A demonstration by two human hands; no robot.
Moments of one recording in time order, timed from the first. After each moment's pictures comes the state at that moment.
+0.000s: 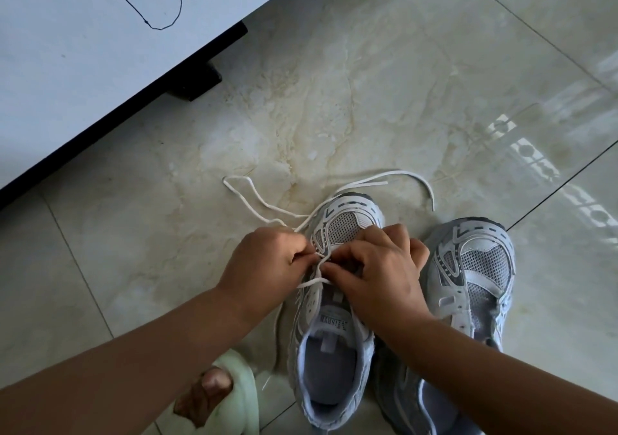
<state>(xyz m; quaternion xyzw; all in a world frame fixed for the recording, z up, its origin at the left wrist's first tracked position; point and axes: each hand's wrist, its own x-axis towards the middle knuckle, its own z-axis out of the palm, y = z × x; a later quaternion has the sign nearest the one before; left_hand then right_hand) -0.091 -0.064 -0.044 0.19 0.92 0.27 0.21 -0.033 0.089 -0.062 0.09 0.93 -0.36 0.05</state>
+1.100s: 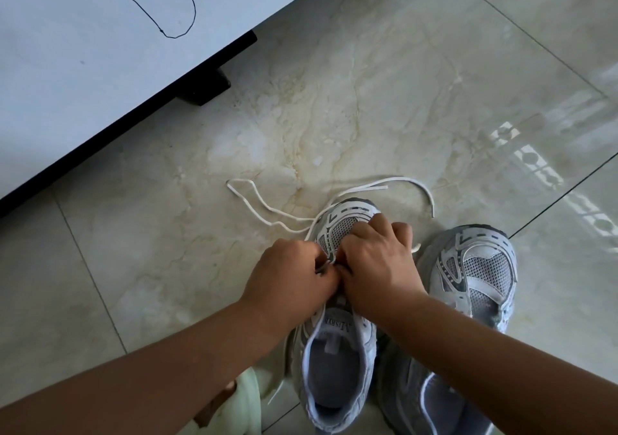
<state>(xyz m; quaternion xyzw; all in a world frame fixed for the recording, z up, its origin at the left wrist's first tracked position) -0.076 -0.041 -0.035 0.09 0.93 0.26 0.23 -0.054 0.088 -0.056 -0.04 0.98 -0.17 0.11</state>
